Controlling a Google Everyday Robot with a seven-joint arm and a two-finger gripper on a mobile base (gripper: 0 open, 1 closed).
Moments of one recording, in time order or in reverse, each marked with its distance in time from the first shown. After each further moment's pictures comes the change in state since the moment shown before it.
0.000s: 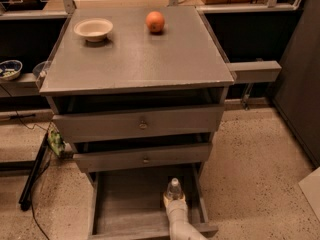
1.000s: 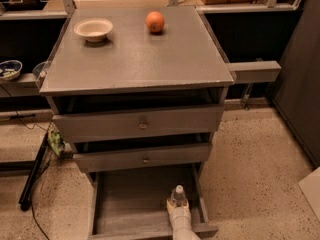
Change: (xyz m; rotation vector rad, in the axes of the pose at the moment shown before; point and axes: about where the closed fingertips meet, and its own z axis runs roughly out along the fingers) arm 0.039 -0.019 -0.006 0.018 0.017 0.059
